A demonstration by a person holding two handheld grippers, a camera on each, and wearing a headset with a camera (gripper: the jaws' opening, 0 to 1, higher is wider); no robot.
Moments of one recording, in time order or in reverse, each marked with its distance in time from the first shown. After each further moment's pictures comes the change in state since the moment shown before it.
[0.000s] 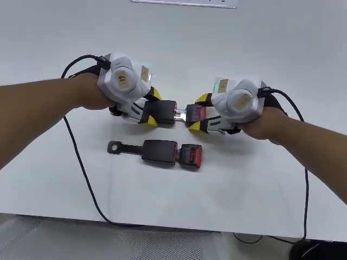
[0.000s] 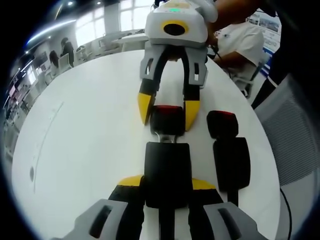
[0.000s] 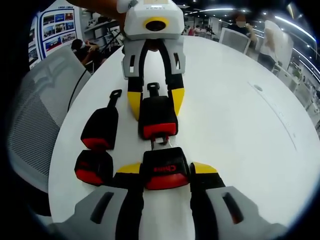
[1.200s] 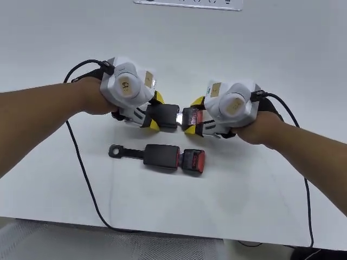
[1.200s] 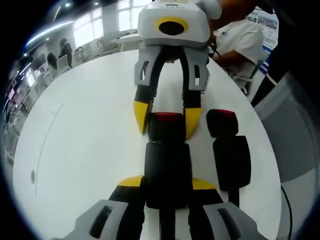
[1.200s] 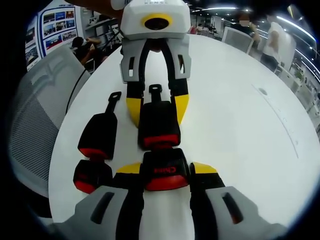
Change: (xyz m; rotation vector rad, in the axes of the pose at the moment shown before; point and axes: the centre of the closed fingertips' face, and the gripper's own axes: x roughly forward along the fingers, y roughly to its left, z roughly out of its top) left arm 0.000 0.003 -0.003 0.033 0.012 -0.003; right arm 0.012 0.002 0.014 -0.017 0.024 0.008
